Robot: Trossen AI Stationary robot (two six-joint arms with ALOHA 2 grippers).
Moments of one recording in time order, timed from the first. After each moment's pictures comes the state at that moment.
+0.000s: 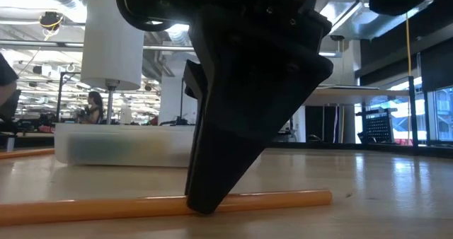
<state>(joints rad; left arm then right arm) -0.62 1.38 1.46 -0.97 -0.22 -0.17 0.48 2.38 1.88 -0.67 -0.10 0.25</state>
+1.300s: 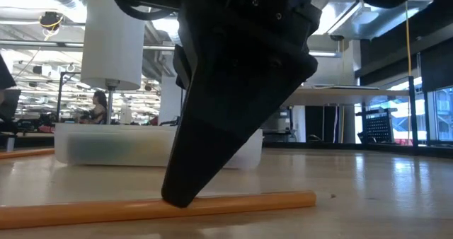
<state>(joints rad) -0.62 1.39 1.46 -0.97 -0.22 -0.17 0.48 2.38 1.88 -0.64 -0.05 0.23</state>
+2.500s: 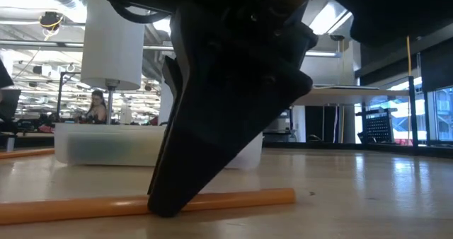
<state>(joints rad) -0.62 1.39 1.46 -0.97 -0.22 -0.17 0.48 2.39 1.88 -0.61 -0.01 0.15</state>
